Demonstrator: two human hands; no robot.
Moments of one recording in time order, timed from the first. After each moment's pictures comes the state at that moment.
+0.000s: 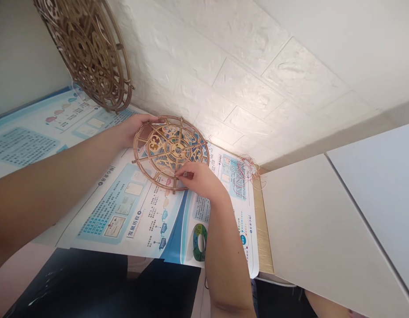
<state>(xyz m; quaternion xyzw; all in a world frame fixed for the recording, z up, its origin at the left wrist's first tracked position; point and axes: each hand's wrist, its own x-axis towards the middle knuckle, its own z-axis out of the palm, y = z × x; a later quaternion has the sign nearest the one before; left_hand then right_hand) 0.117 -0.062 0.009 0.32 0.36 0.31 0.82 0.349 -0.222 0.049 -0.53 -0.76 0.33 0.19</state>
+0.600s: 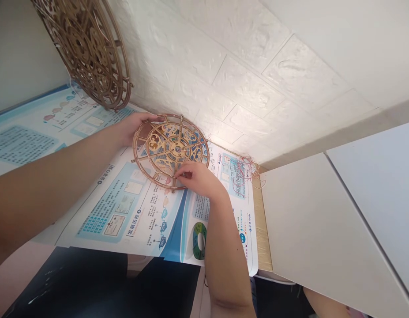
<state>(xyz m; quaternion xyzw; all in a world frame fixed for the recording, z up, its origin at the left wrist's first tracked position) 0.116 -0.058 0.002 0.33 0.32 0.32 0.83 0.349 -0.221 0.047 -0.49 -0.78 0.34 0.18</state>
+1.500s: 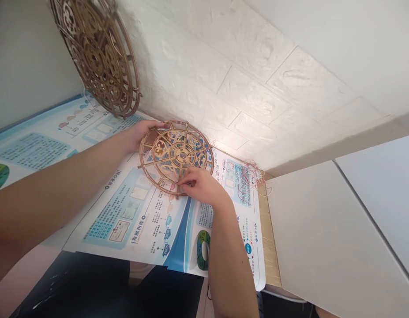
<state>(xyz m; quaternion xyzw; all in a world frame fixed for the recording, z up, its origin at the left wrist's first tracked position) 0.119 -0.060 0.002 0.31 0.34 0.33 0.83 0.348 -0.221 0.044 -0.48 -0.80 0.32 0.17</state>
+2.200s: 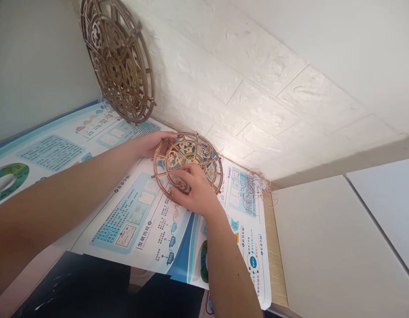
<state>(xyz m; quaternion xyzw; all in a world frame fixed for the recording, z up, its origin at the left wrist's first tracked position) 0.119 -0.062 0.001 0.38 0.28 0.27 0.84 0.311 -0.222 0.039 -0.46 -0.83 0.20 0.24</state>
